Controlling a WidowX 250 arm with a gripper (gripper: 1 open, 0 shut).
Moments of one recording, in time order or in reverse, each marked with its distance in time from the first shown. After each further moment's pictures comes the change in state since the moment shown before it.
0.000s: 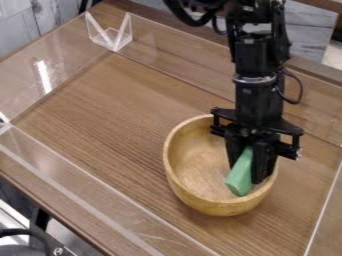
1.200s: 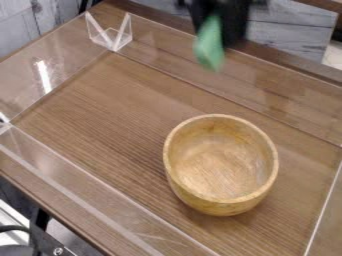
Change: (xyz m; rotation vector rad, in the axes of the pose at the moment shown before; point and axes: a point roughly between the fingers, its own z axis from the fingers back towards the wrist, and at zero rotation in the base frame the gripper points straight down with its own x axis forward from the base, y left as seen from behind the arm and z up) arm -0.020 0.066 0.163 -0.015 -0.187 0.172
